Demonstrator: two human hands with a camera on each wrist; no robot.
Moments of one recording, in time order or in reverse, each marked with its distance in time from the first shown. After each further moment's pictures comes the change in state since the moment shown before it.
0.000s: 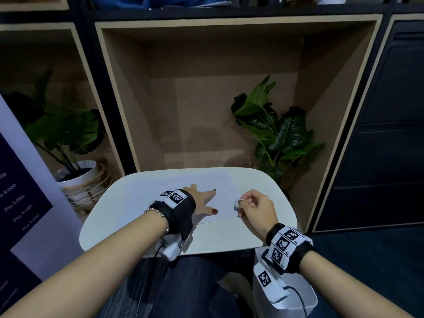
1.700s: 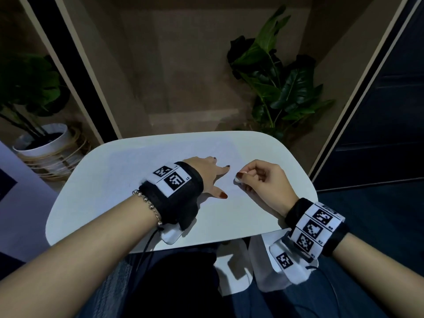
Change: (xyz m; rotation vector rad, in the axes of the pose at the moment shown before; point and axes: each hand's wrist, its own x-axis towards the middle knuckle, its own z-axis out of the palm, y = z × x) left_hand 0.031 0.004 -0.004 0.159 -0.042 0.273; right_hand 0.011 0.000 0.008 0.156 -0.179 0.012
